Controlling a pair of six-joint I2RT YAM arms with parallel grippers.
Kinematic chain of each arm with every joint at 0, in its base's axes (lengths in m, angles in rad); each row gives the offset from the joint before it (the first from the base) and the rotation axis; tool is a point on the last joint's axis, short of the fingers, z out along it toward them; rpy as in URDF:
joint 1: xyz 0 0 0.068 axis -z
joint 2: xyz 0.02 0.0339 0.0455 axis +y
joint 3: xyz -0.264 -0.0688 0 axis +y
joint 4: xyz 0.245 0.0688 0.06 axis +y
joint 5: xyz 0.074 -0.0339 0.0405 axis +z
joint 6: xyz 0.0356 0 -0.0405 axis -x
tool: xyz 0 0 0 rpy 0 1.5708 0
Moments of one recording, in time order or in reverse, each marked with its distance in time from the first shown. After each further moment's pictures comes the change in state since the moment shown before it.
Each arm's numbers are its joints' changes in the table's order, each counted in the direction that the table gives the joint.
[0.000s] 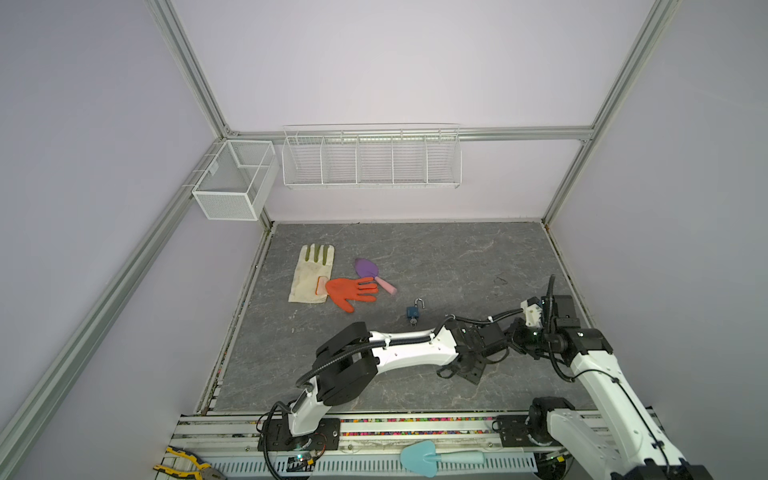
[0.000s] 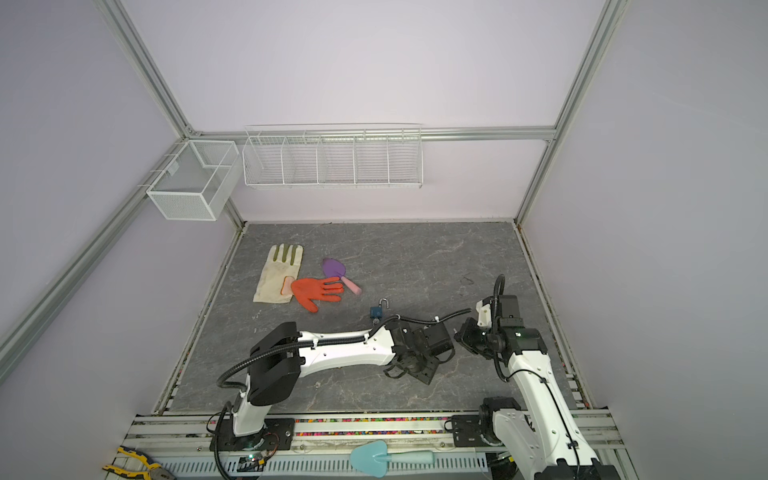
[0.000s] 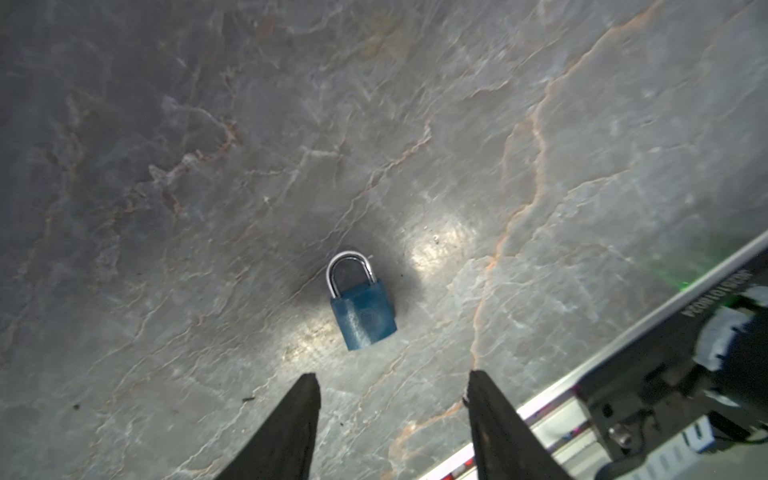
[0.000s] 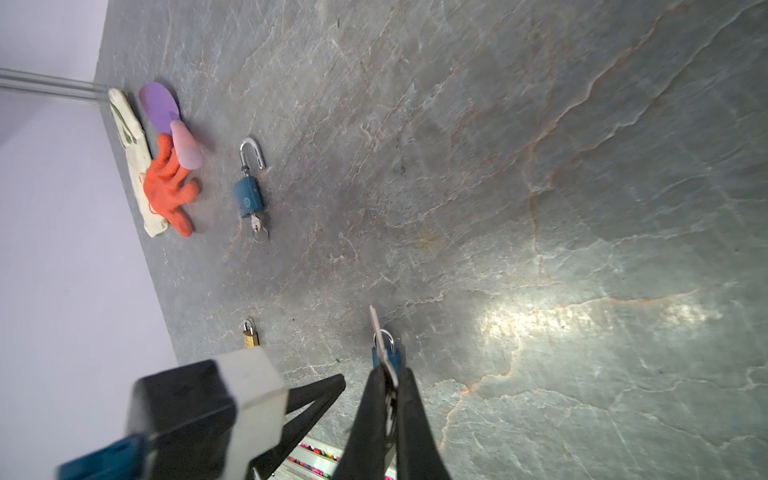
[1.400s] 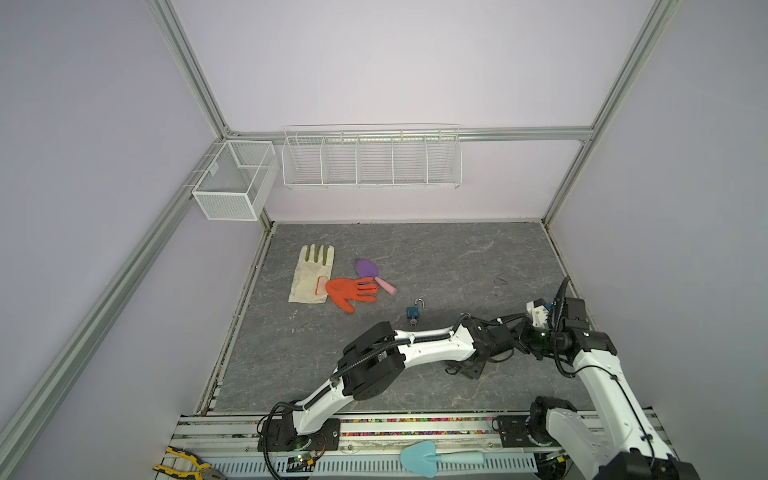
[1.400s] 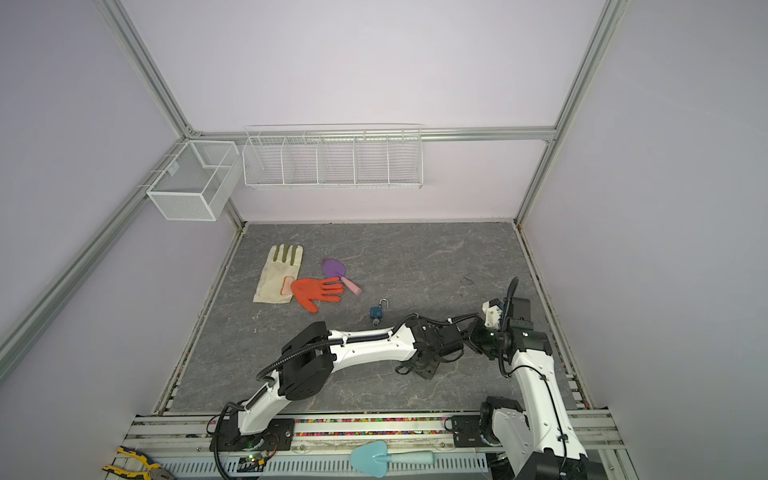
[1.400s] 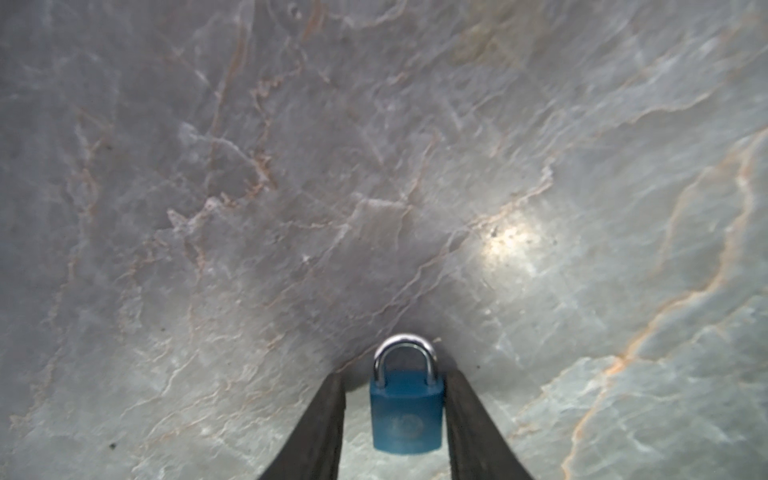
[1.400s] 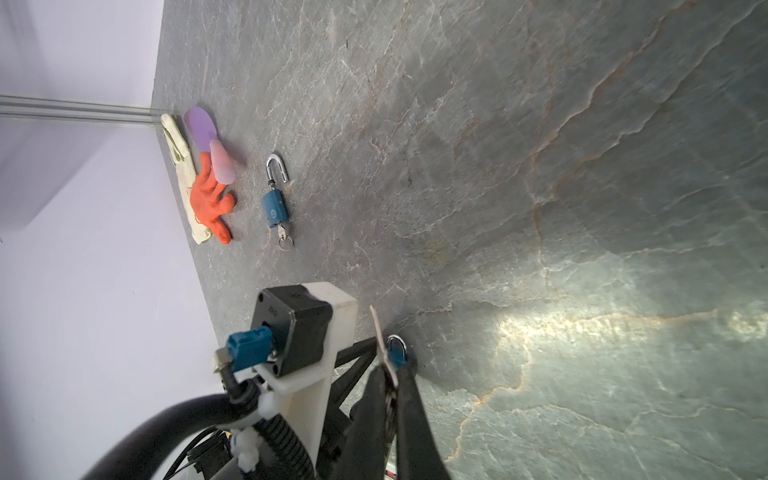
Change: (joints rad) left arm -0.010 0.192 -0.208 0.175 0.093 -0.002; right arm 0.134 0.020 0.031 -0.023 0.146 0.068
